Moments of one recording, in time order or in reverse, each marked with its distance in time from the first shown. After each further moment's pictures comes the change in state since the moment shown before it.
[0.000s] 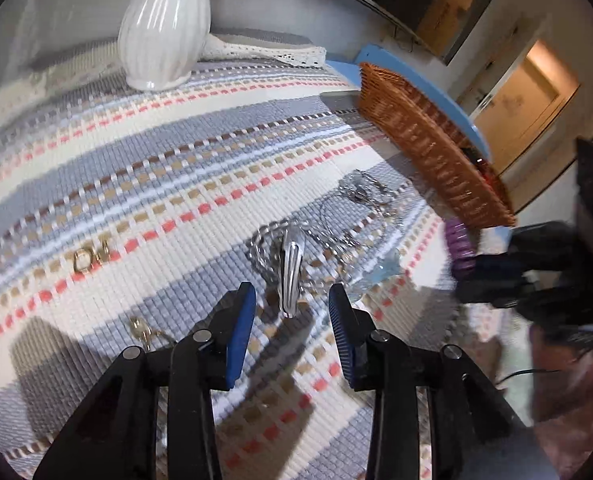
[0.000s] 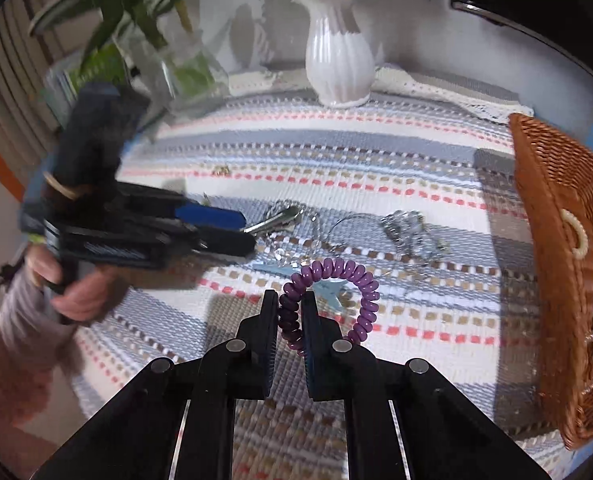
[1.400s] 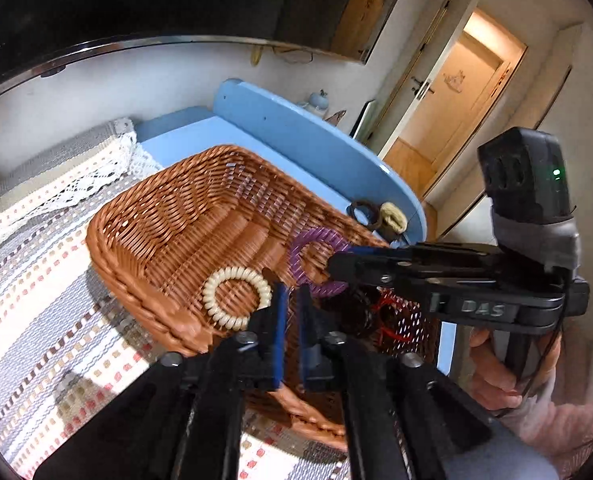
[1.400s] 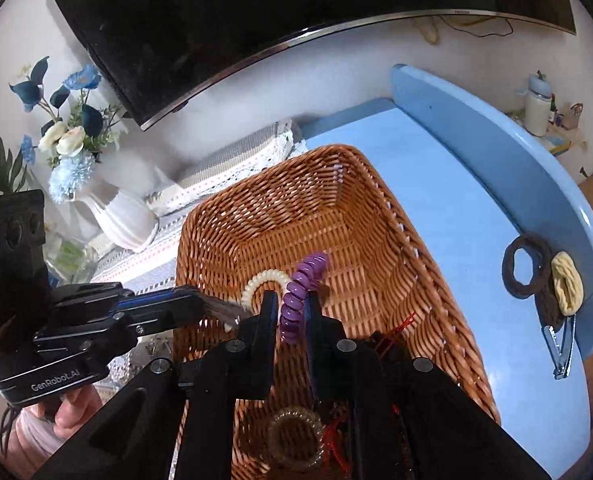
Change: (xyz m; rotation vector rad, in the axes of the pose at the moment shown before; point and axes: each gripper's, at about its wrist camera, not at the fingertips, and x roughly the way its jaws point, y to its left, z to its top) left arm 0.100 -0.207 0.178 0.196 -0.021 -0.142; right arm -0.094 -0.260 0.002 0.484 -0.188 -0.117
